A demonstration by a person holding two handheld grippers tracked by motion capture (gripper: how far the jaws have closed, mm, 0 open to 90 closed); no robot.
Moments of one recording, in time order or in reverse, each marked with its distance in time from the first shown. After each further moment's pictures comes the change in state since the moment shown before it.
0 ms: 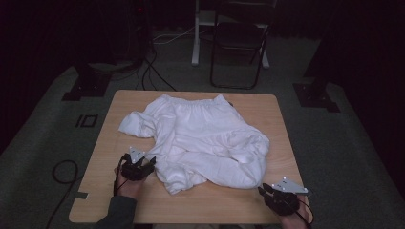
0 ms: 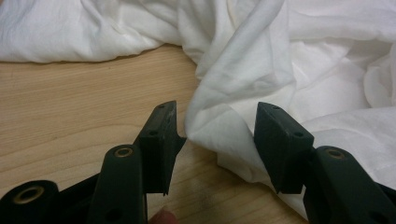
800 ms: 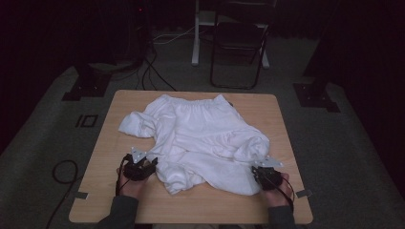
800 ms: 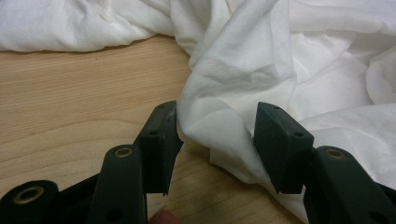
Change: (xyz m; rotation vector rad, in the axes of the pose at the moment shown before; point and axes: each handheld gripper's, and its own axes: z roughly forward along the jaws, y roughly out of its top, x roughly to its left) left arm -0.002 -0.003 0.007 0.012 -0.016 -0.008; right arm -0.008 0.045 0.064 0.100 -0.170 -0.030
